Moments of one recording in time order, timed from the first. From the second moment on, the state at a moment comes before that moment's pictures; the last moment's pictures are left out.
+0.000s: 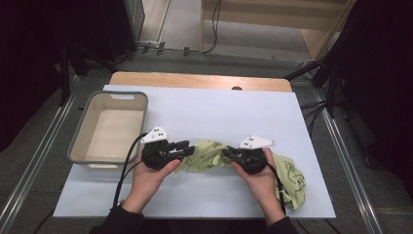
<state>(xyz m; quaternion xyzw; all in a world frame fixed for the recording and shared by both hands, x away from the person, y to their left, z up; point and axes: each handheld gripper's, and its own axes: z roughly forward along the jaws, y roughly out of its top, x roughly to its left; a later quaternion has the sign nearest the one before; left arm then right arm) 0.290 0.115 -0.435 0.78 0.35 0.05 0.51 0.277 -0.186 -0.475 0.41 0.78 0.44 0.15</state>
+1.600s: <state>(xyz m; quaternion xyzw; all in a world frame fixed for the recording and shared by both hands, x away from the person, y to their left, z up) 0.153 0.080 -0.502 0.93 0.10 -0.08 0.35 0.336 -0.186 -0.441 0.44 0.78 0.42 0.17</state>
